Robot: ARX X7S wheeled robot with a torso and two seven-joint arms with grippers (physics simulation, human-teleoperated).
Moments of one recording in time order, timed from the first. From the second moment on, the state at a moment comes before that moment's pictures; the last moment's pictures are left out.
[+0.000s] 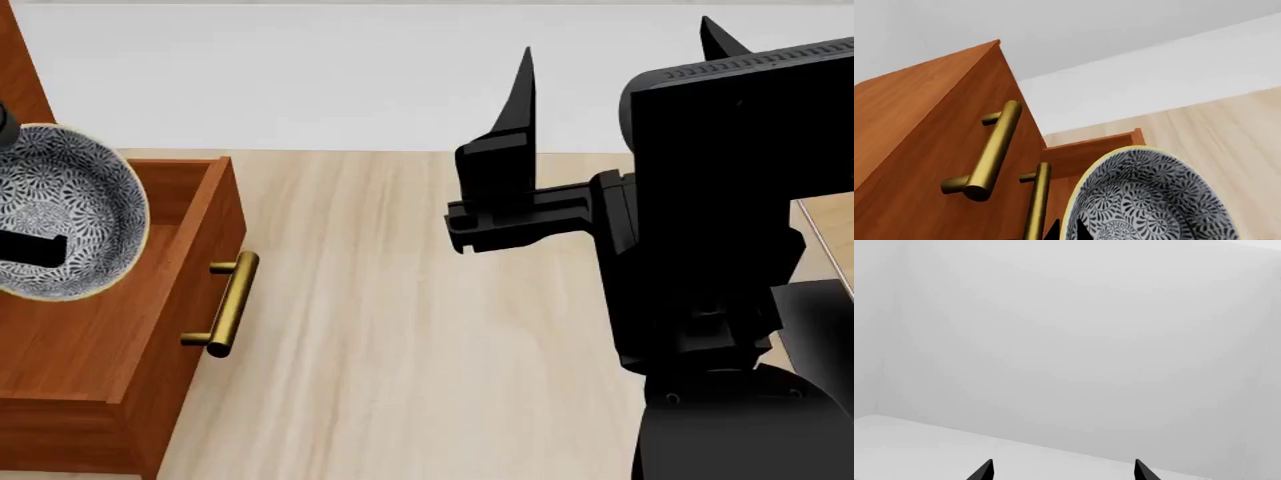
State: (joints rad) left arm -1.02 -0.49 0.18 0.26 -0.48 -1.46 -0.19; right arm 0.82 0.15 -0.06 -0.79 0.02 1.26 -0.08
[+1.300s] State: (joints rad) left arm -1.10 -0.50 0.61 -0.11 -0.28 -1.13 -0.19; right arm 0.82 0.16 -0.06 -0.78 0.05 1.26 -0.06
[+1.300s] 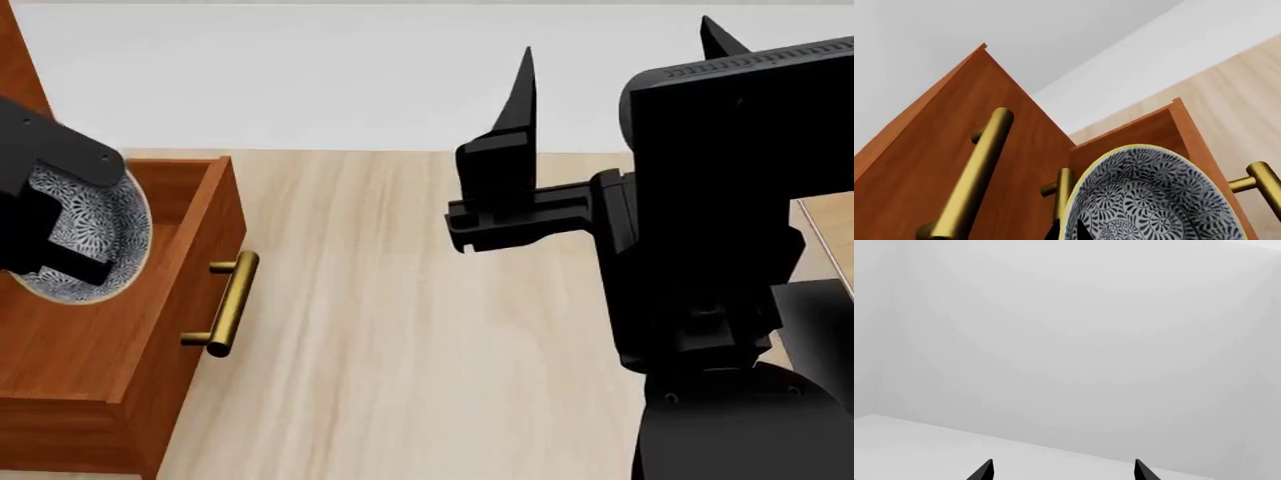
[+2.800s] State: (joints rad) left arm -0.98 -0.50 0.61 -0.19 -0.26 -1.05 -0.25; right arm 0.82 0.18 -0.08 -0.77 0.09 1.25 -0.02
